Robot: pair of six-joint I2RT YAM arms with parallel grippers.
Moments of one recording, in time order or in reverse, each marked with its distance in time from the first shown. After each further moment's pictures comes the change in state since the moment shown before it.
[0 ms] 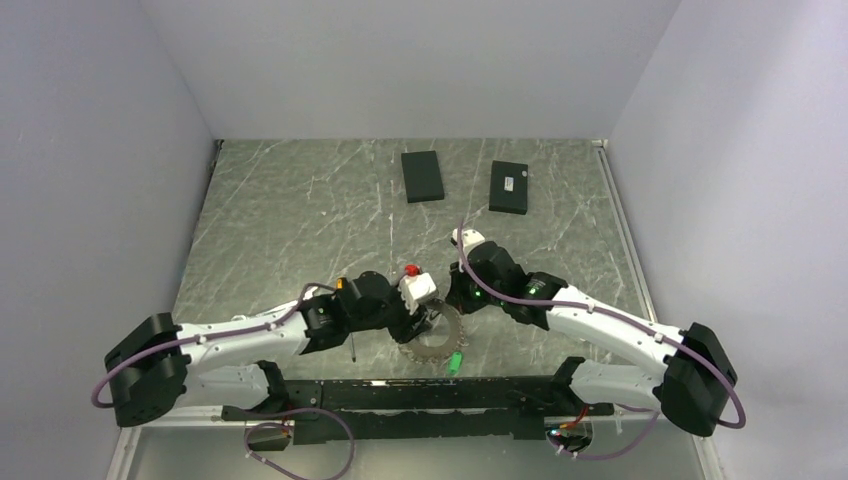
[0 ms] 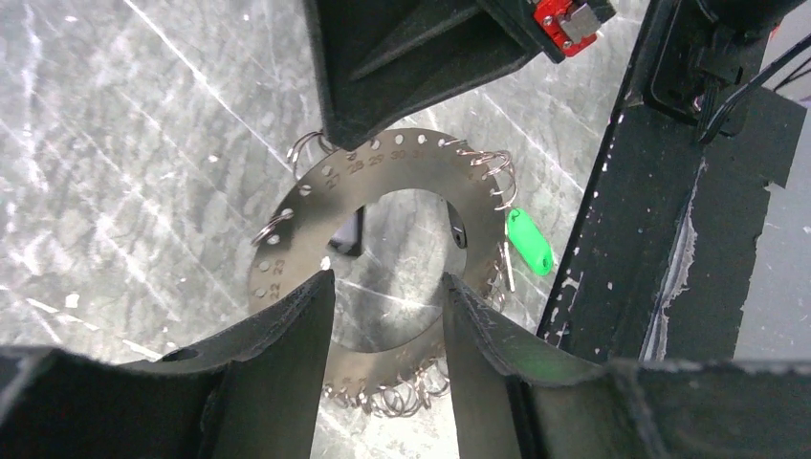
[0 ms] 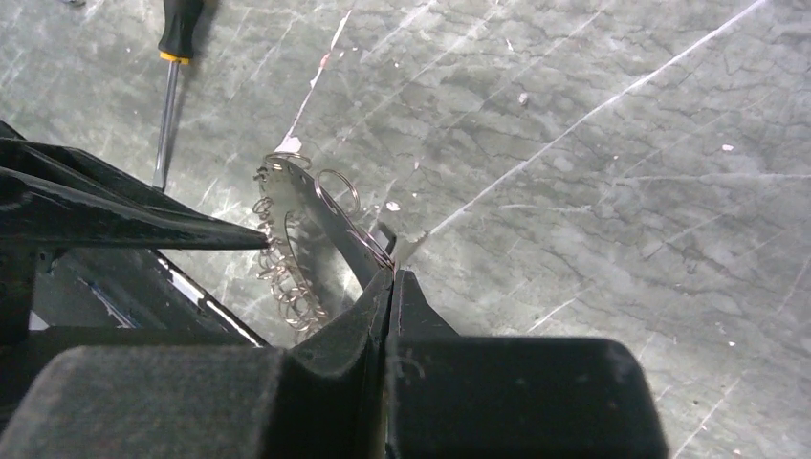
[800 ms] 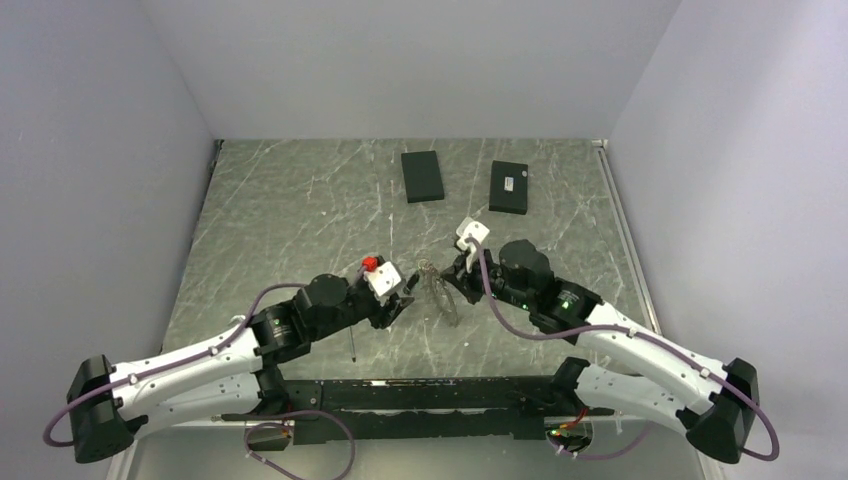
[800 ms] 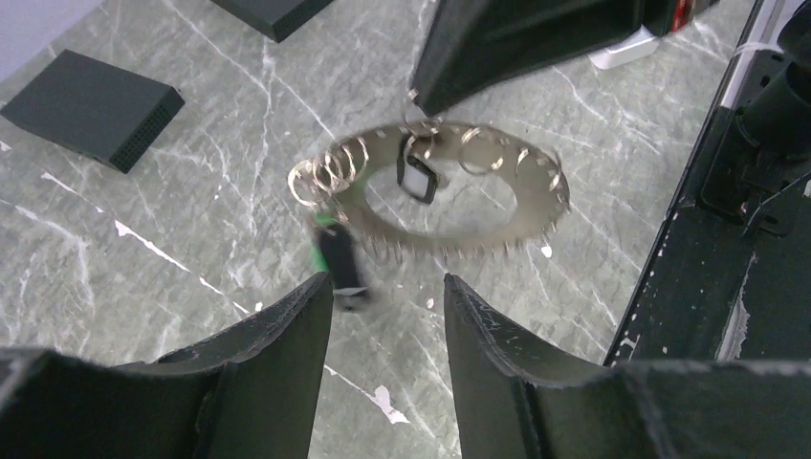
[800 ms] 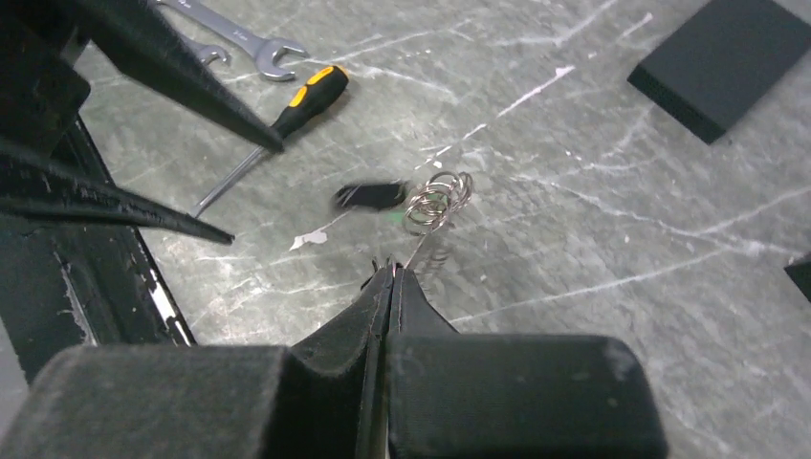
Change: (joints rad) left arm -0.001 -0.344 -0.014 -0.084 -0.220 0.087; right arm 0.029 -0.195 0.077 0.087 -0.057 -0.441
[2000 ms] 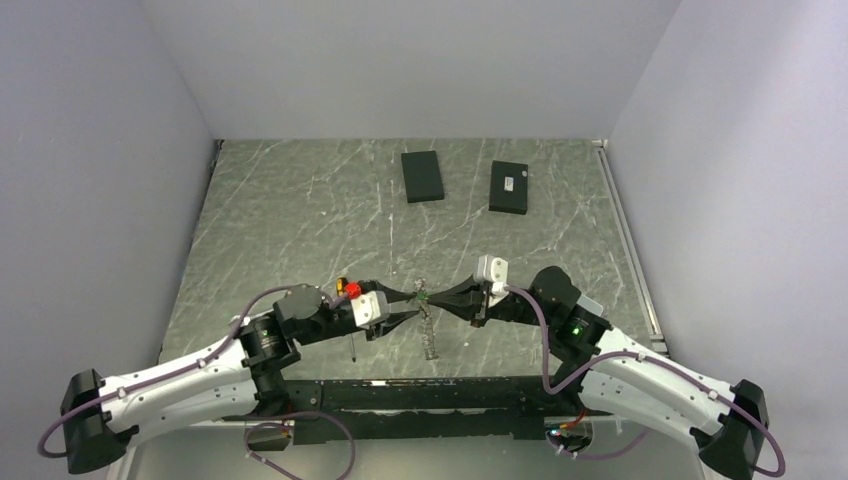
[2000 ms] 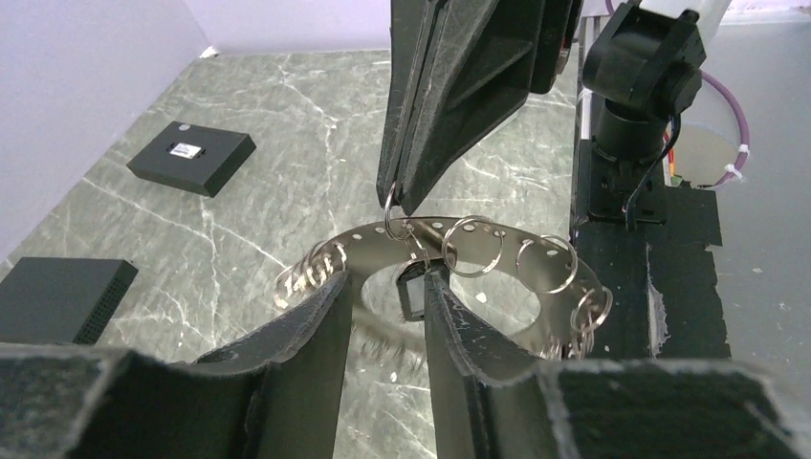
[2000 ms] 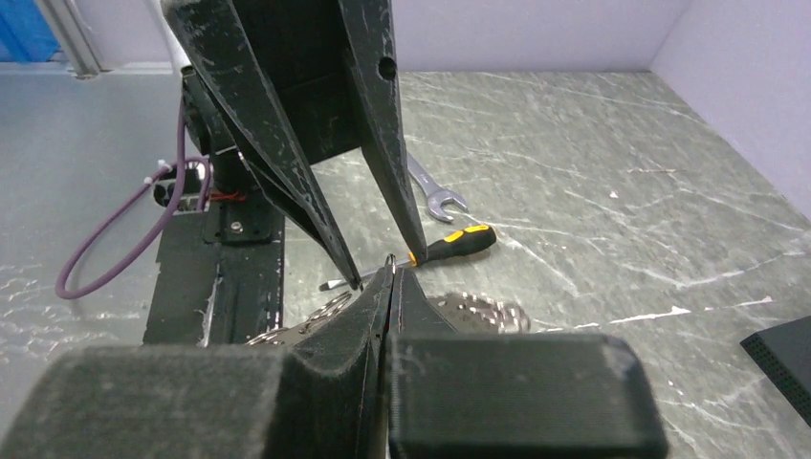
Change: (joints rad) left arm 0.000 -0.153 -0.100 0.183 0.298 0.148; right arm 0.029 -0.224 -0.287 0.494 -0.428 -0.077
